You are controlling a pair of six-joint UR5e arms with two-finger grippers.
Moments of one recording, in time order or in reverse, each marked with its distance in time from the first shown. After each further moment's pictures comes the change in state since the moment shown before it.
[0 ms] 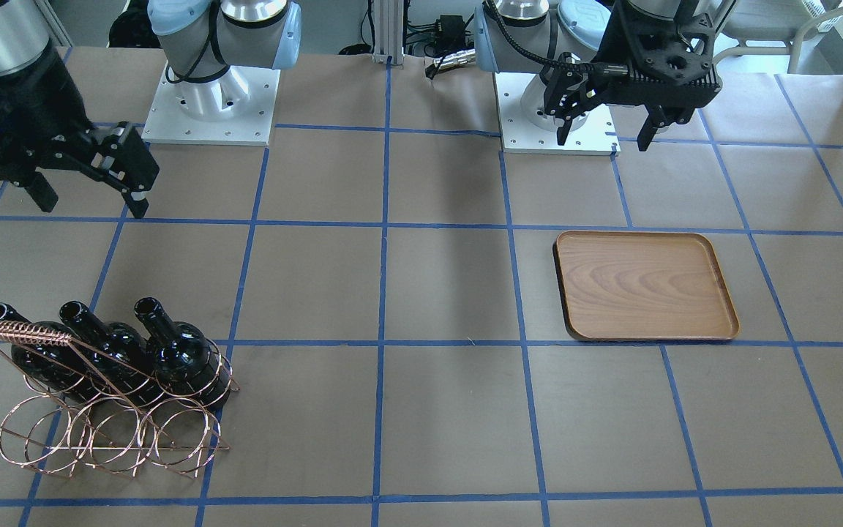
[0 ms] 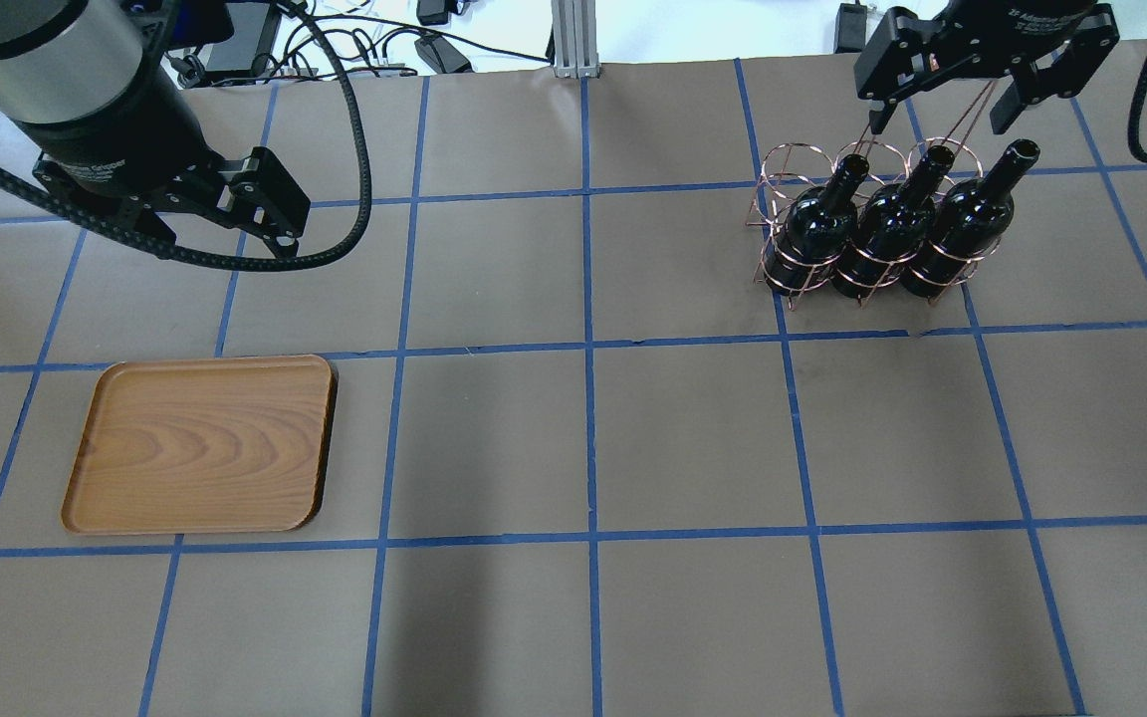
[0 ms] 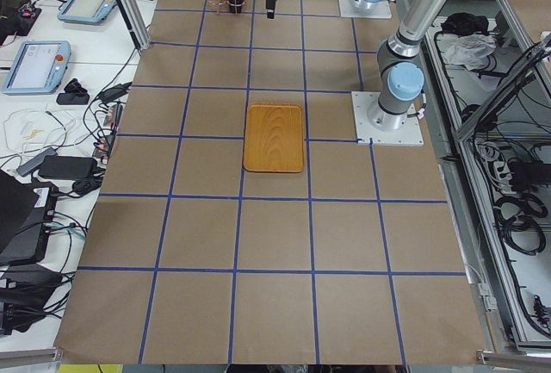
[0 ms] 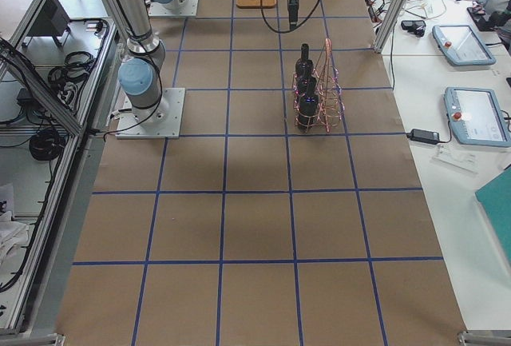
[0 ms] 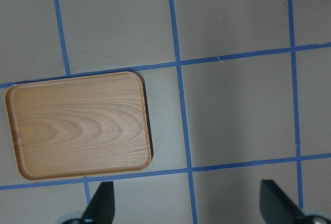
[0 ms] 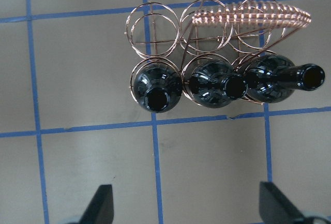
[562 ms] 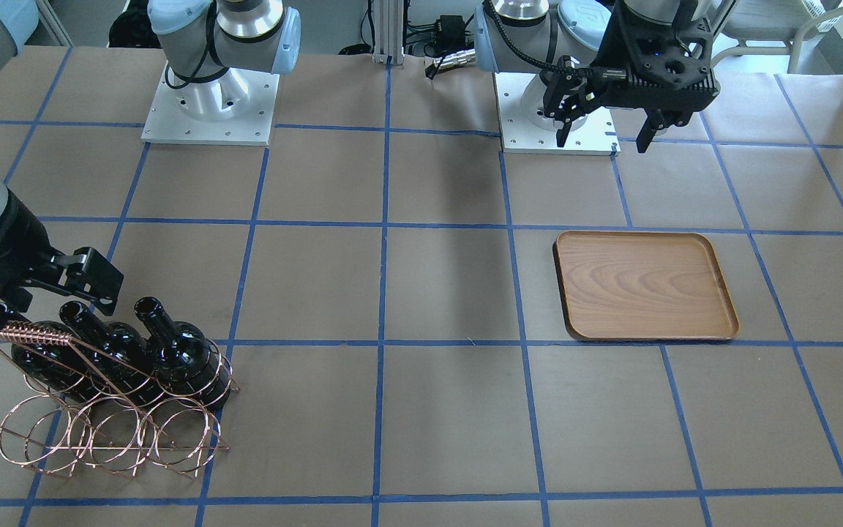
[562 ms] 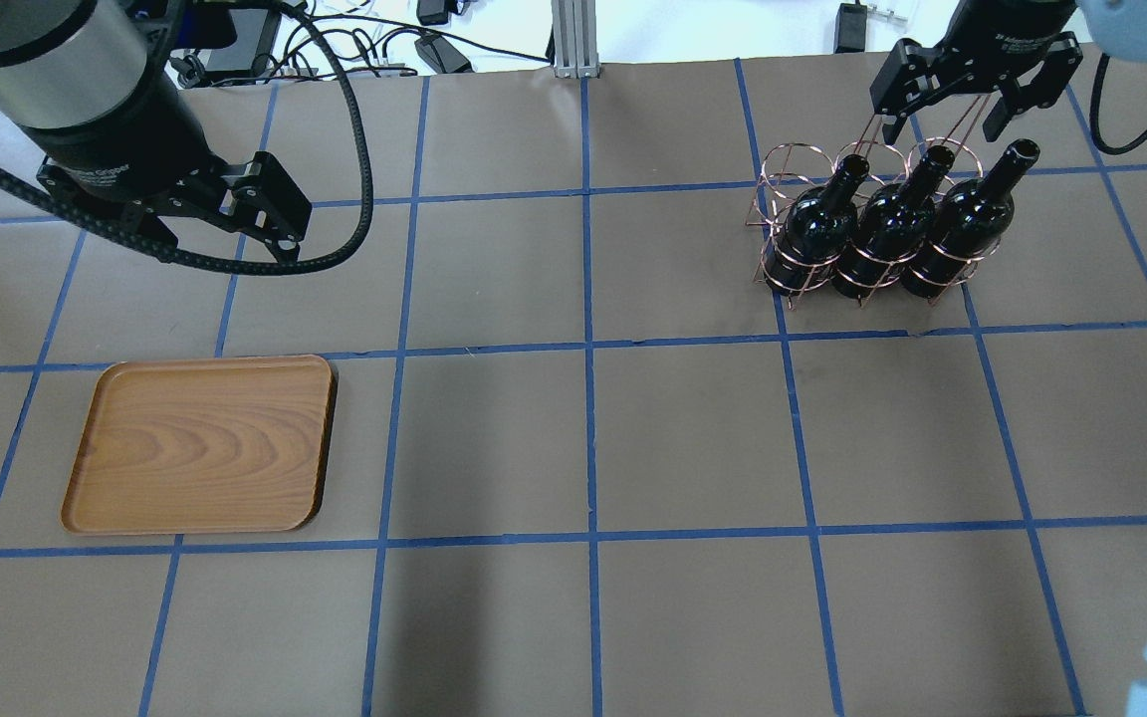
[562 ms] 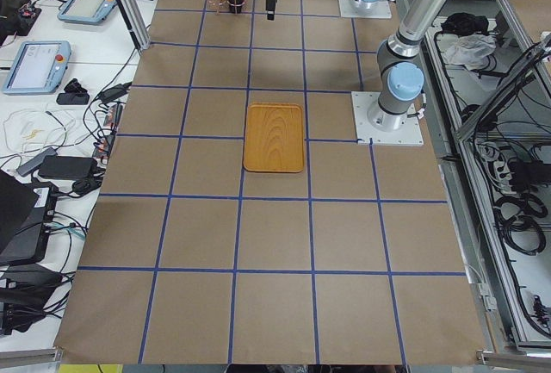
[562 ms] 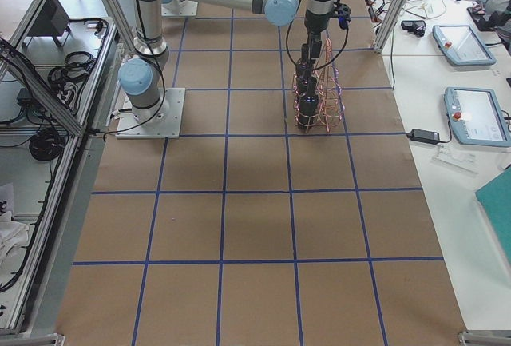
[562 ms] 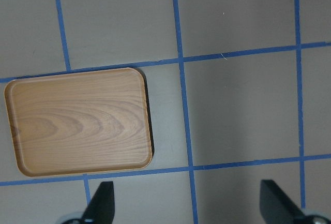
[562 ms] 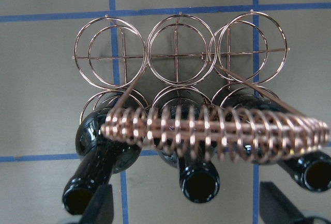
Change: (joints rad) left arm 0.000 0.000 -0.006 0.003 0.001 0.001; right arm -0.057 0.185 -0.023 -0.099 -0.004 -0.104
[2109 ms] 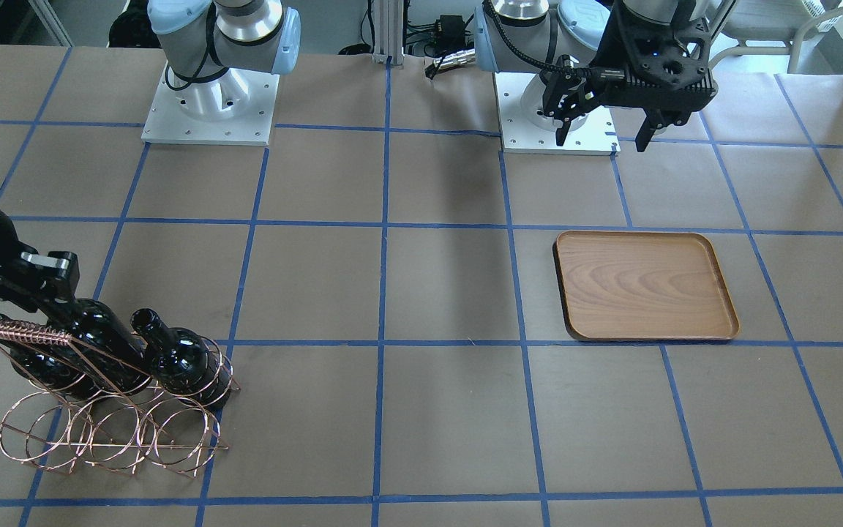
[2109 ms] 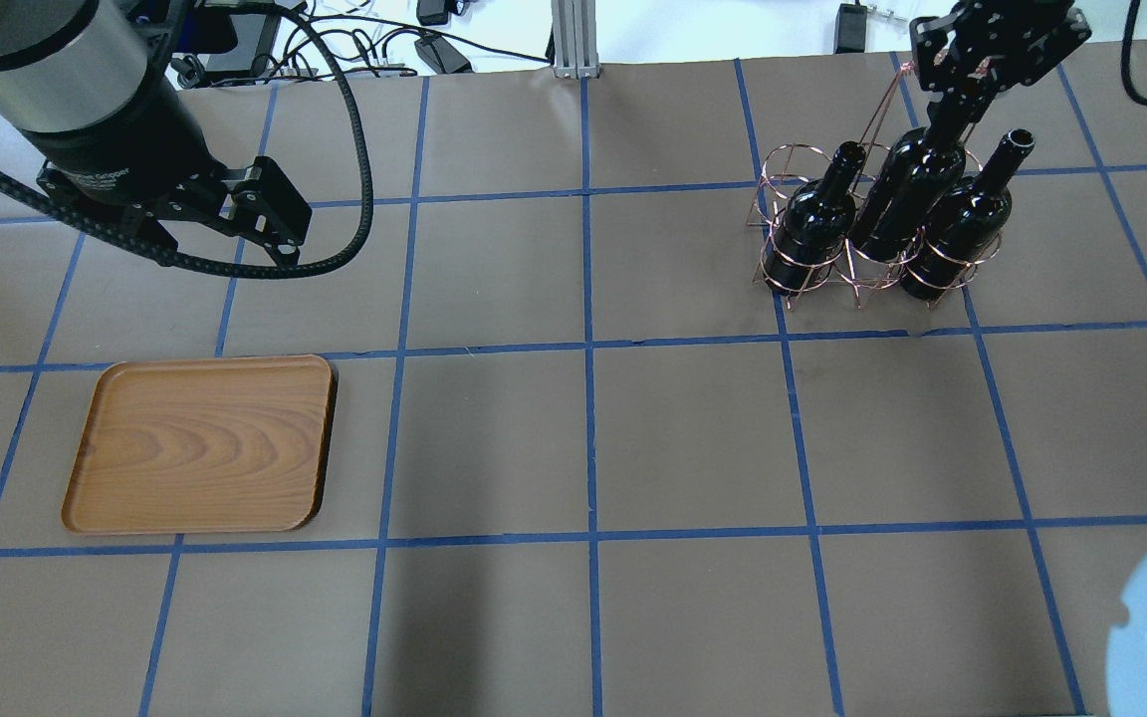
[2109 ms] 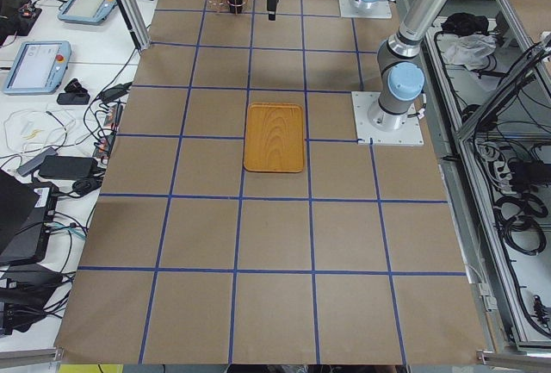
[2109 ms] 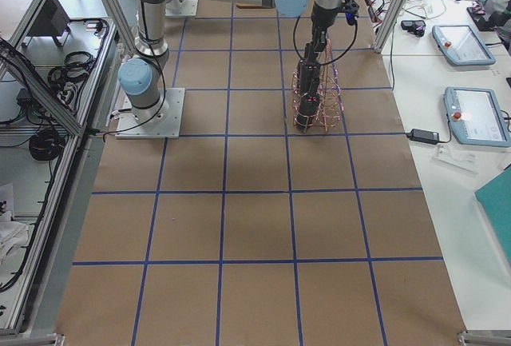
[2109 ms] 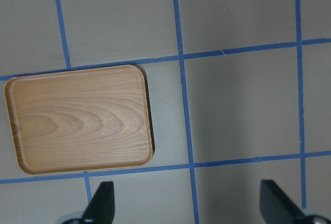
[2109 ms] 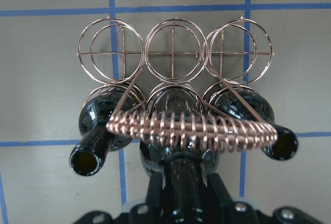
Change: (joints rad) left arm -0.001 0.001 -0.002 -0.008 0.002 0.002; right arm -0.001 0.009 -0.203 0.232 -0.006 -0.008
